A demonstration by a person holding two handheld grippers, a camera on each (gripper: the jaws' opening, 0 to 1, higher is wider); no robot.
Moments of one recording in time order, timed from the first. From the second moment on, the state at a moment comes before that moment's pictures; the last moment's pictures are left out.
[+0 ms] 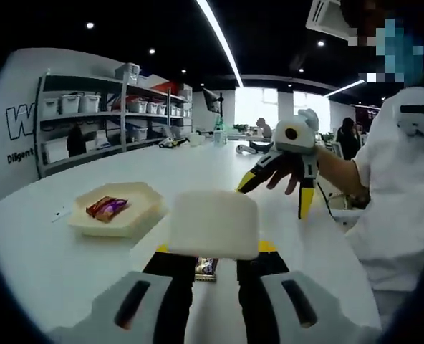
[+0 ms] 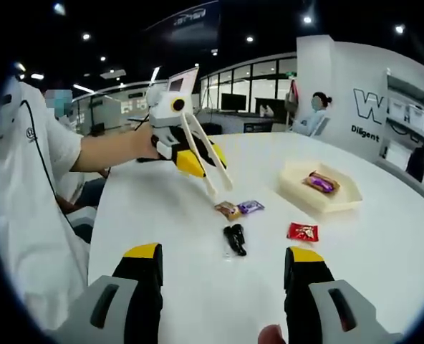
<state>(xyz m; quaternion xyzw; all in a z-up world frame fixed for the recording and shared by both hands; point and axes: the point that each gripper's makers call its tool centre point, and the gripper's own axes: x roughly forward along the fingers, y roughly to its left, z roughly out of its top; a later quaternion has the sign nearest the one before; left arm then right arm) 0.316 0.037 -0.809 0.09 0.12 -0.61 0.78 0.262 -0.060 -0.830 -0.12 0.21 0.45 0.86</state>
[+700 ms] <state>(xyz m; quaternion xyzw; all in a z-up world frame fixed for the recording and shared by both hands) 0.326 0.034 -0.834 0.11 0.14 -0.61 0.78 0.264 -0.065 -0.836 -0.12 0.21 0.45 0.86</state>
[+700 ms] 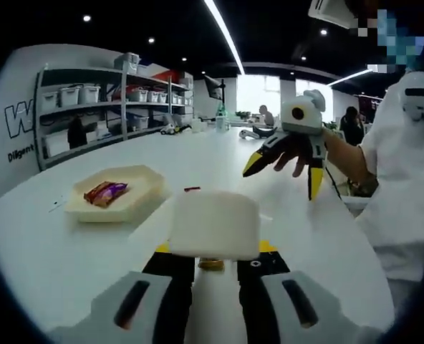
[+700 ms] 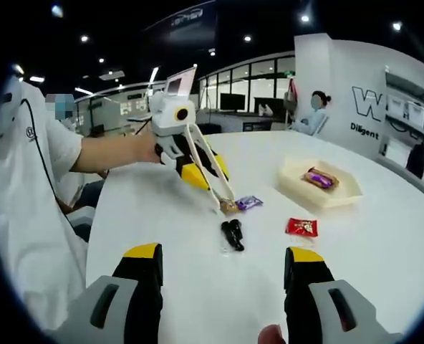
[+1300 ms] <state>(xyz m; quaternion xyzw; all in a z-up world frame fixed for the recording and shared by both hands) 0.329 0.032 -0.840 0.10 0.15 -0.60 0.78 0.264 -0.067 -0.839 -0.11 0.21 0.45 0.86</state>
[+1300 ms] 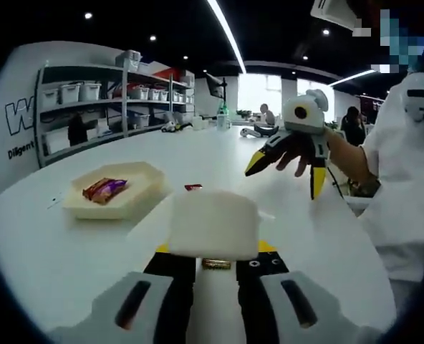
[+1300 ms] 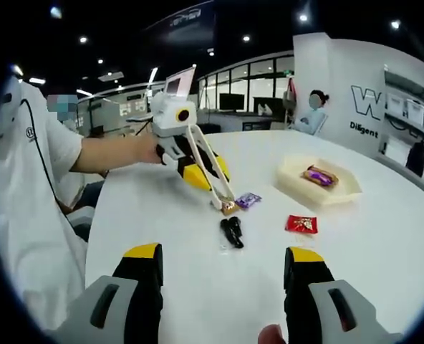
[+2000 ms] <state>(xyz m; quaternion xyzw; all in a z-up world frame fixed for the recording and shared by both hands) 0.328 0.033 -0.818 0.08 0.14 -0.61 0.78 0.263 -0.069 -0.840 -0.11 0.21 0.45 0.86</state>
